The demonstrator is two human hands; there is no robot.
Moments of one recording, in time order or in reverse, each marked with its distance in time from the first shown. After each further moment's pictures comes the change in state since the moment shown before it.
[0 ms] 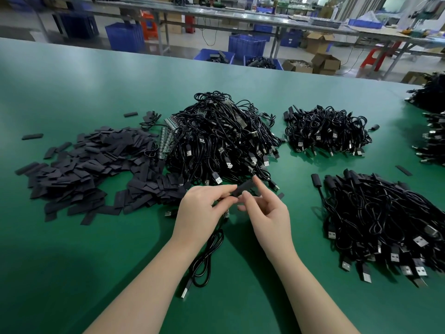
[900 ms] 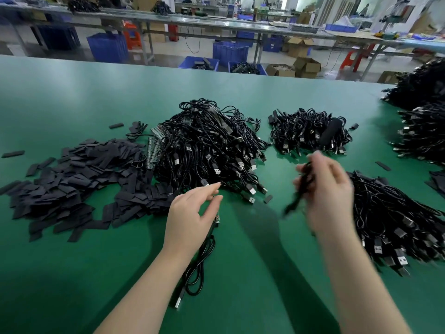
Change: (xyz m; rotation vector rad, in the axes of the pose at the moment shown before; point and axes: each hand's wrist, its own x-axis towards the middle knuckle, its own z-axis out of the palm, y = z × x) left_hand 0.001 -0.002 0.002 -0.017 0.040 0.014; right_hand 0.022 -0.074 -0.078 0.366 0.358 -0.037
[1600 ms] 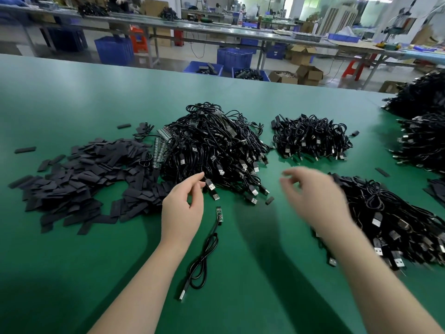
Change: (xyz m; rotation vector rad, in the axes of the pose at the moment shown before) left_hand 0.005 -0.018 -0.005 -0.132 0.136 -0.184; right_hand 0.007 -0.001 -0.001 -1.478 -0.292 -0.404
